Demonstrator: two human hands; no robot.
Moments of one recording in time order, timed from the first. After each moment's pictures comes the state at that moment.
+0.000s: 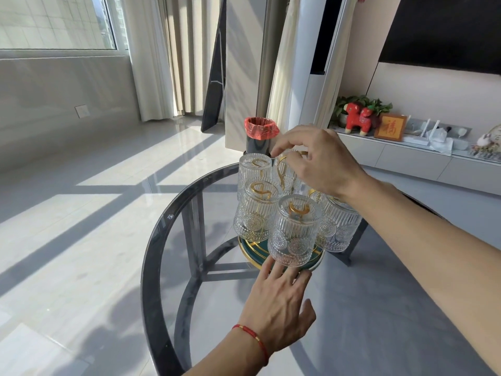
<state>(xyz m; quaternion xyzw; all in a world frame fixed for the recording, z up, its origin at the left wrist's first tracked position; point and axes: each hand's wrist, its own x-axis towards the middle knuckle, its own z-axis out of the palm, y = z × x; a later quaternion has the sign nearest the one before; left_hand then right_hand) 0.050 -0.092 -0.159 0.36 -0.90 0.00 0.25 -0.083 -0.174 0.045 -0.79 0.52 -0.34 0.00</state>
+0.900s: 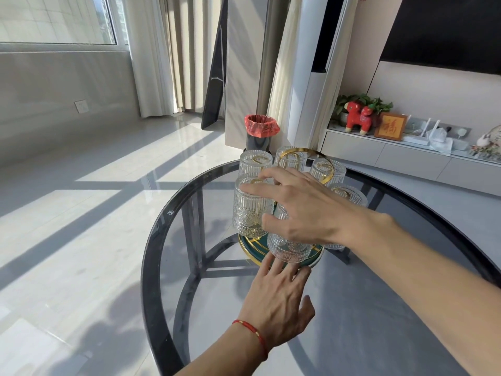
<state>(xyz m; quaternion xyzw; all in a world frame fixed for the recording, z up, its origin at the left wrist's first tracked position) 0.050 -0.093 -0.161 0.36 -0.90 0.01 0.26 -0.054 -0.125 0.021 -0.84 0.54 -0.04 0.02</state>
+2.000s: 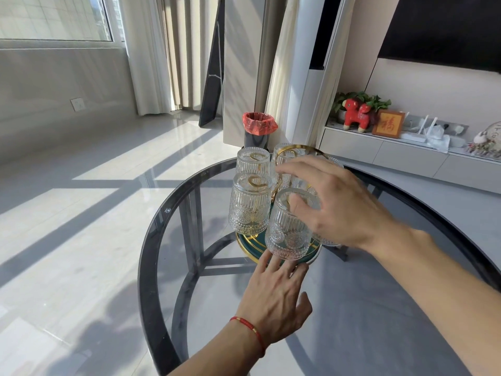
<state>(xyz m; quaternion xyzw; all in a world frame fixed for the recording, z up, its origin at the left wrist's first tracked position) 0.049 -0.093 -0.161 0.35 -0.90 0.00 0.26 -0.084 -0.101 0.021 -0.81 0.54 -0.24 -0.03</state>
